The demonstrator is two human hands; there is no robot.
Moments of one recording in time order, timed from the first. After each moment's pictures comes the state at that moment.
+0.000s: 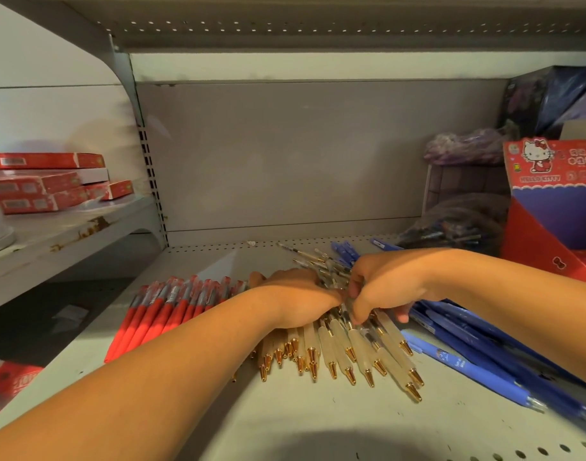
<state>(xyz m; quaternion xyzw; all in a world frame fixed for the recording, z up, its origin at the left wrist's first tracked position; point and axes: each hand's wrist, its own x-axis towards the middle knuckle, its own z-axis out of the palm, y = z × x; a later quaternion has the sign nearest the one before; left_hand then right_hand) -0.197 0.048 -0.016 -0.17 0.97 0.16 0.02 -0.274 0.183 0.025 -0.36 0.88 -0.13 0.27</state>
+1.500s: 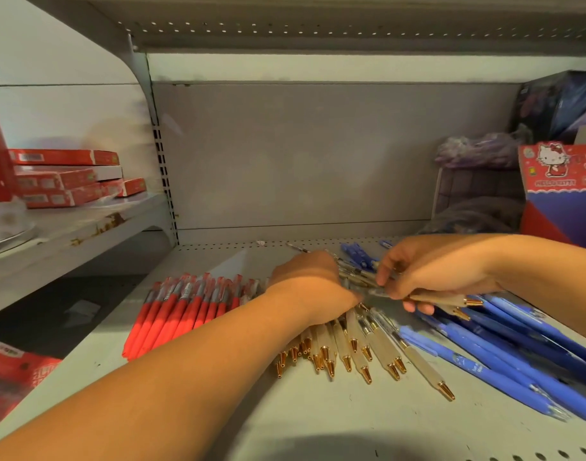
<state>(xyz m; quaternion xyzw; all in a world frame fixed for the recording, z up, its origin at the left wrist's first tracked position) -0.189 0.064 -0.002 -0.20 0.96 0.16 -0.08 -0.274 0.218 0.045 -0.35 0.86 -0.23 0.29</state>
